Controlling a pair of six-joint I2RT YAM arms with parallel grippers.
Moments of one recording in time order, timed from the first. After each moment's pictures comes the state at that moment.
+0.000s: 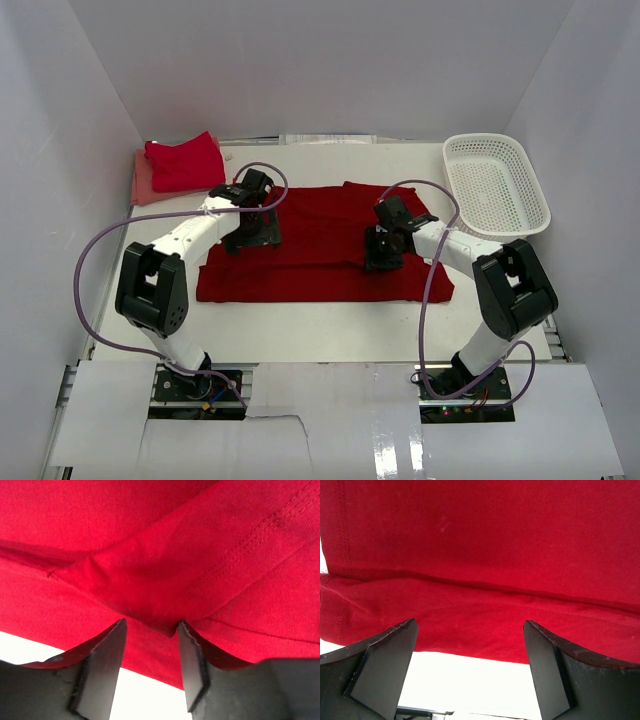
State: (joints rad) left arm -0.41 1.68 1.30 -0.89 -0.19 -0.56; right arm 0.54 1.65 1.00 -0.48 -0.10 0.44
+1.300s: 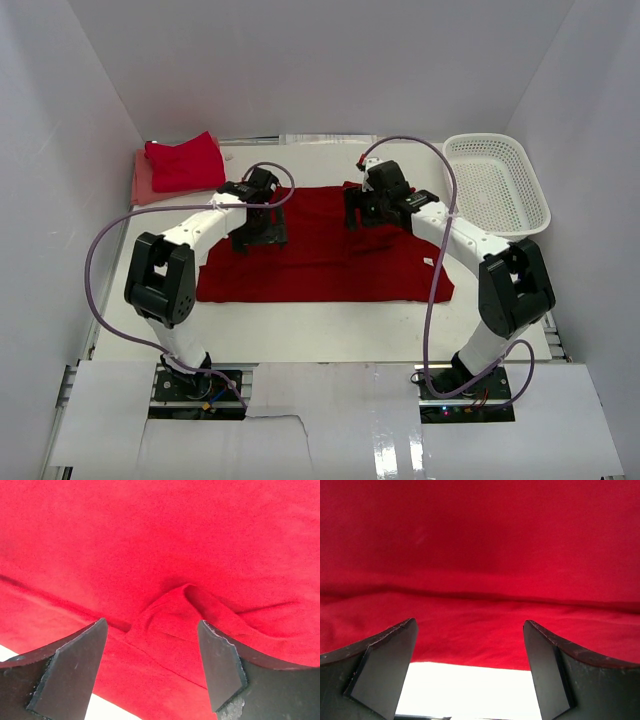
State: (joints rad) left arm -0.42 1.74 1.32 -0.86 -0.16 -0.53; right arm 0.55 1.68 1.25 -0.36 -0.07 0.22
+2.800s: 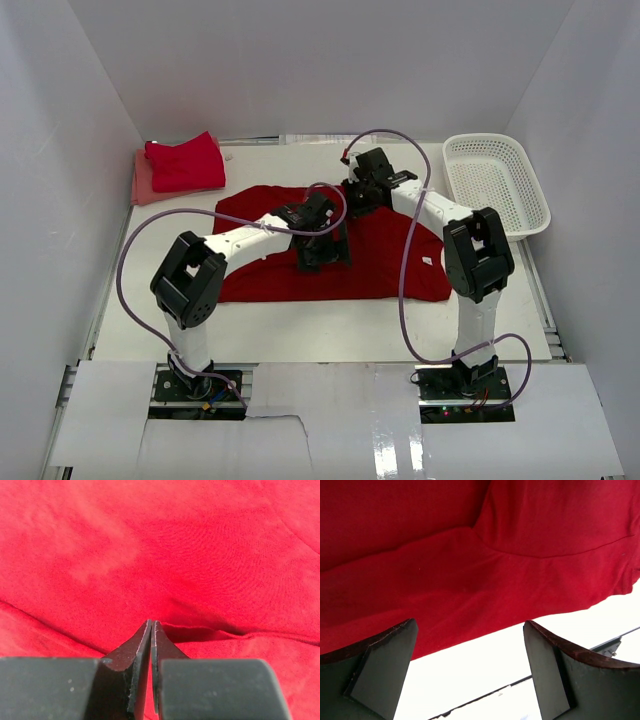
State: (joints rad) left arm -0.74 1.84 1.32 -0.55 0.14 -0.80; right arm 0.50 1.98 1.52 -0.44 -0.19 0.12
